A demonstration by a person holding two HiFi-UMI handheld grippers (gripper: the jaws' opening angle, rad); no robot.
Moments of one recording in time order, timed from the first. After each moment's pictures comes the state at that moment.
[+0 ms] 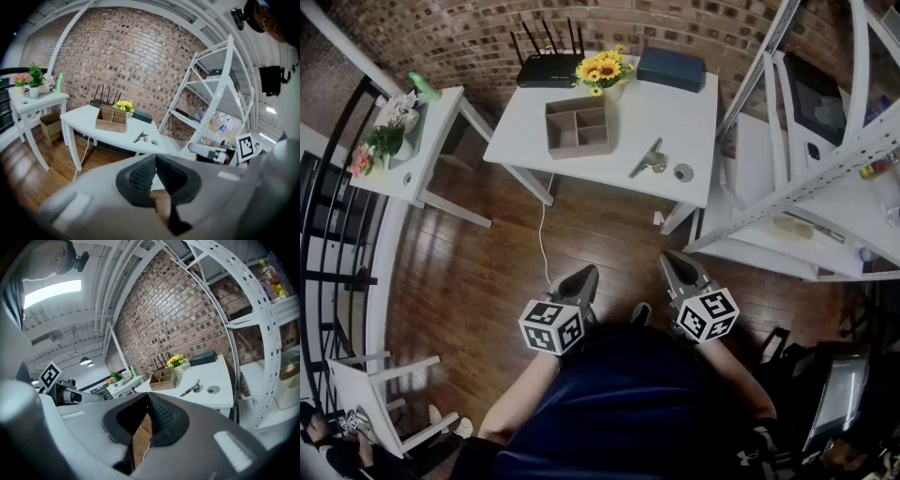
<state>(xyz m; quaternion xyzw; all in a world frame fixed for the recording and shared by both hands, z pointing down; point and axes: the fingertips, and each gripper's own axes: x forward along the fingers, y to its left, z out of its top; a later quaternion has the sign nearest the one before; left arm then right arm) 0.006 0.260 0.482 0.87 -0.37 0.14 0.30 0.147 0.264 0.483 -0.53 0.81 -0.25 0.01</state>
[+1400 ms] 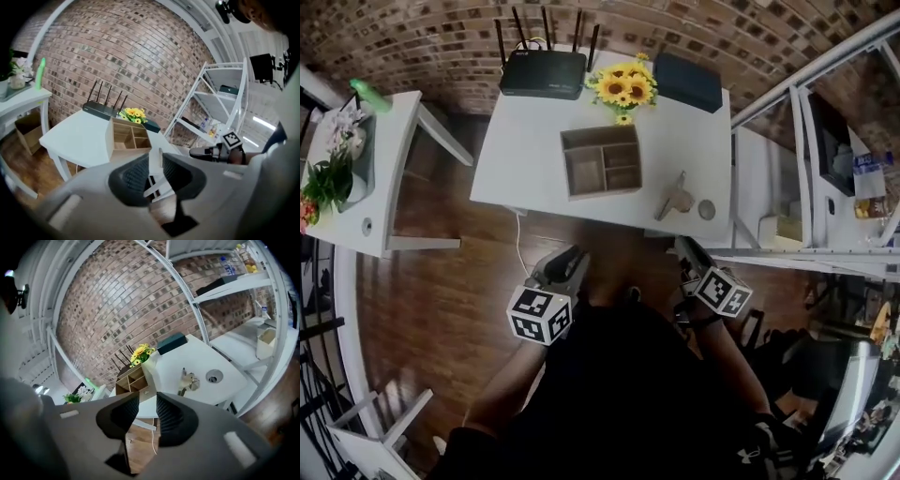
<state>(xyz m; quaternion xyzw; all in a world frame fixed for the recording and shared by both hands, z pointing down) -0.076 0.012 0.505 0.90 -0.26 0.12 0.32 0.145 0.063 0.528 -0.68 0.60 -0.41 0.02</state>
